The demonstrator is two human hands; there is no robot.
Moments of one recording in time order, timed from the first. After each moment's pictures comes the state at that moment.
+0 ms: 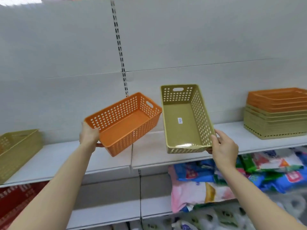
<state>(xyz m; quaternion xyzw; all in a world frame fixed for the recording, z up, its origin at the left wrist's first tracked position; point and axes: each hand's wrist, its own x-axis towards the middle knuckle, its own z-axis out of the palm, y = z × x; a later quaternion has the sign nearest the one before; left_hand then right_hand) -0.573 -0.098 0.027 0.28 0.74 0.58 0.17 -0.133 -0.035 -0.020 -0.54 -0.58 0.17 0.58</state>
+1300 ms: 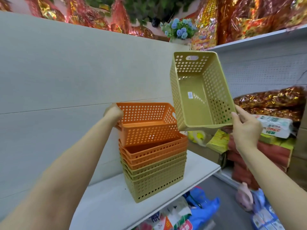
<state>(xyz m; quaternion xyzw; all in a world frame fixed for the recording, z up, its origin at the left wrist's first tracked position) 0.048 0.388 0.182 0.59 0.65 0.42 0.23 0.429 0.212 0.132 -0.51 -0.45 -0.08 0.73</state>
